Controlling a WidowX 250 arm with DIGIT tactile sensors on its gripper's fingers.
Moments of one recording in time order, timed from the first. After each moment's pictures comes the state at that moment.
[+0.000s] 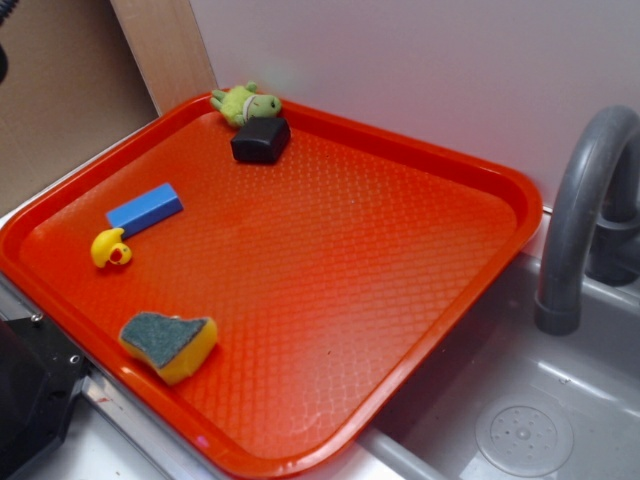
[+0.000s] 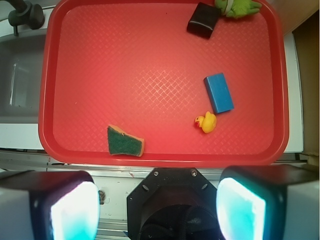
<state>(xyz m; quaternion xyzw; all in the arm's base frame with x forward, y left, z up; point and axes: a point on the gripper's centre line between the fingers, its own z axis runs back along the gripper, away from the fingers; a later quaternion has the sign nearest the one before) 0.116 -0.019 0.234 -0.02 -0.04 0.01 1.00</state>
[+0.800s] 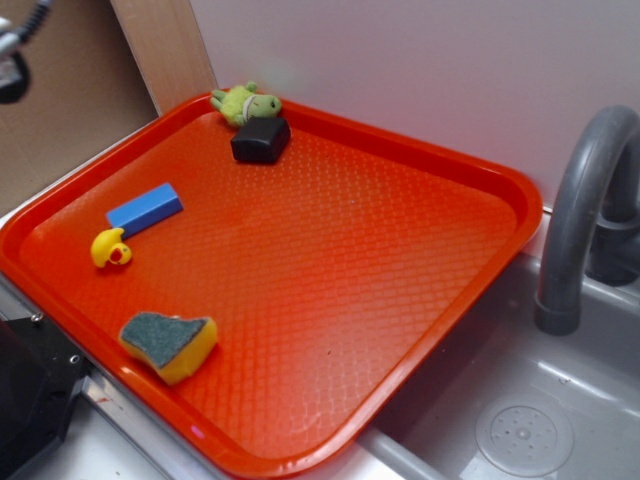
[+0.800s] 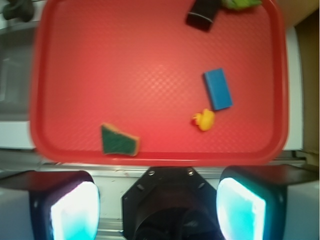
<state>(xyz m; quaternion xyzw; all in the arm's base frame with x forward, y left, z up) 0.135 -0.010 0.214 0.01 0.01 0.03 1.00</state>
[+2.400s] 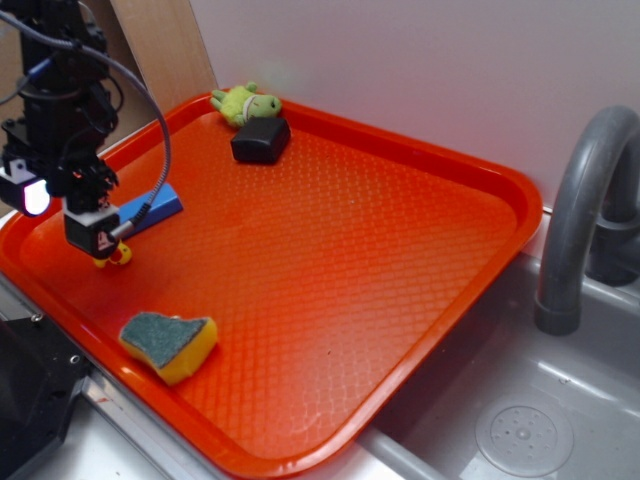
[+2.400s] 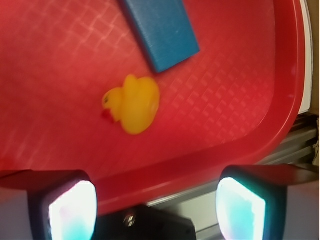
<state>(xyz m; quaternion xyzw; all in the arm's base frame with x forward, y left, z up) 0.137 0.053 0.071 0.12 0.15 0.13 0.97</state>
